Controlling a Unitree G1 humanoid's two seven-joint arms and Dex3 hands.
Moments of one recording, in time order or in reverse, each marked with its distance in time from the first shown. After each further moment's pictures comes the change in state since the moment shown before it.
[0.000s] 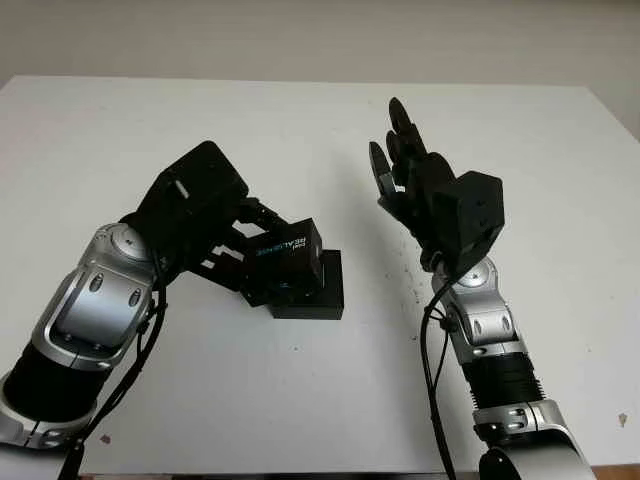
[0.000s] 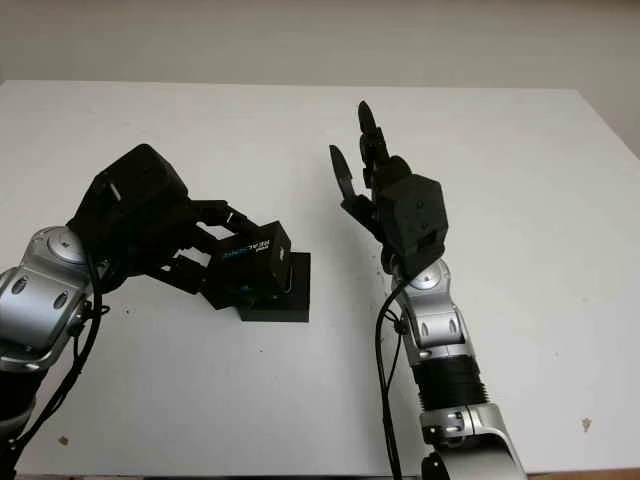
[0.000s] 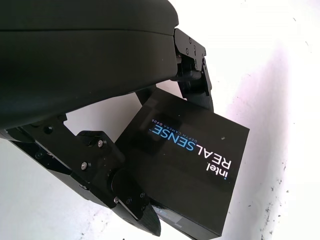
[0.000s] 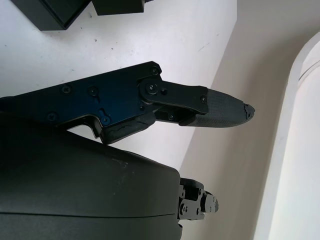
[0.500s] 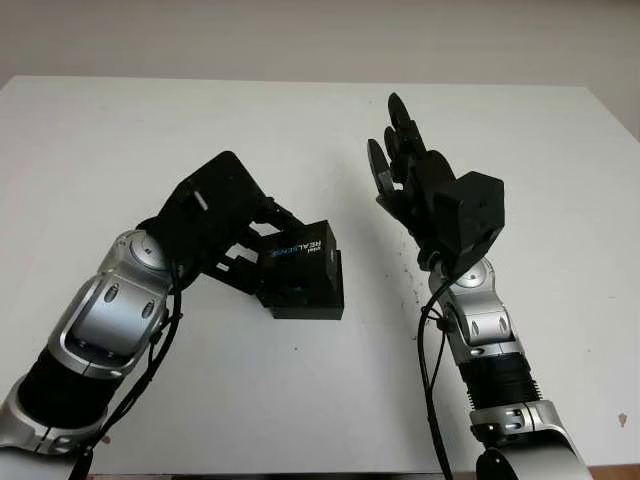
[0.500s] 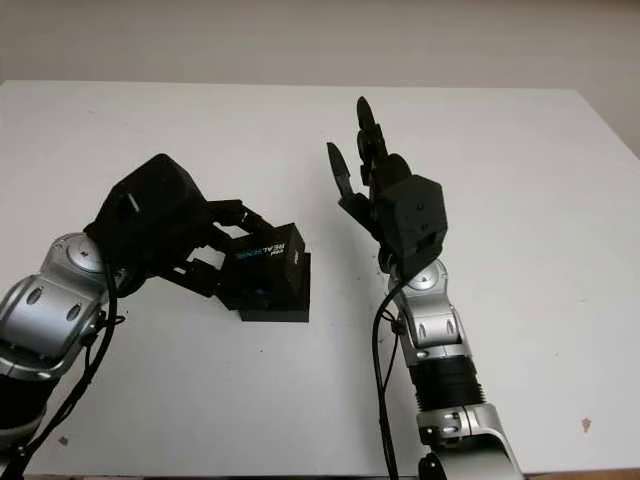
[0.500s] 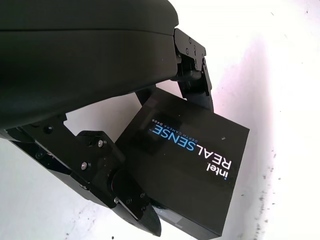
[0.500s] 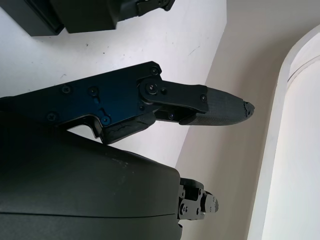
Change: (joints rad) left arm 0.021 -0.025 -0.086 -0.020 0.028 -0.081 0.077; right arm 0.000 0.013 -0.002 0.000 0.024 -0.014 0.003
